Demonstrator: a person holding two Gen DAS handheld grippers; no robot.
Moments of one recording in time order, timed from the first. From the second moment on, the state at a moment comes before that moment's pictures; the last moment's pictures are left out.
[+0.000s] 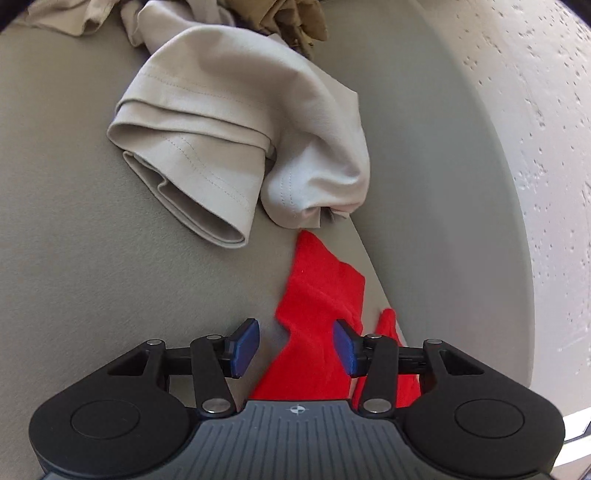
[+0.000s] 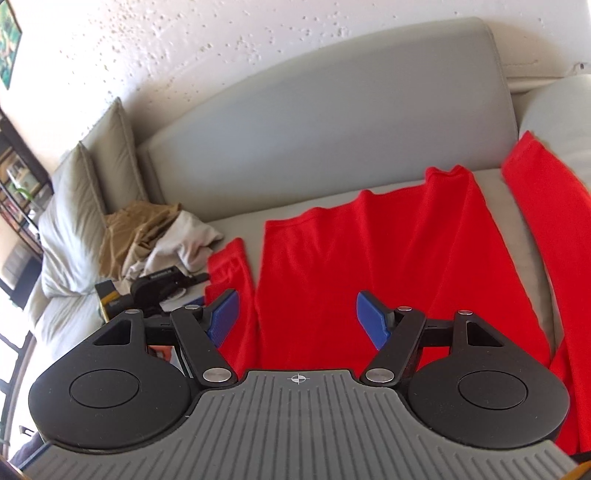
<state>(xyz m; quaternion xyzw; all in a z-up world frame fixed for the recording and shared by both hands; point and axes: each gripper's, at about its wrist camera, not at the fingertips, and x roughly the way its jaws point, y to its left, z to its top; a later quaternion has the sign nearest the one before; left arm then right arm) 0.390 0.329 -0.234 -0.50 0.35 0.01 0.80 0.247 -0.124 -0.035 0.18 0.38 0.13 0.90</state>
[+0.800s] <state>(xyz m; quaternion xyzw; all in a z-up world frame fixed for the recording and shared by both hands) 0.247 0.344 0.029 -0.22 0.13 -0.01 0.97 0.169 -0.123 0.029 0.18 0.33 0.15 0.92</state>
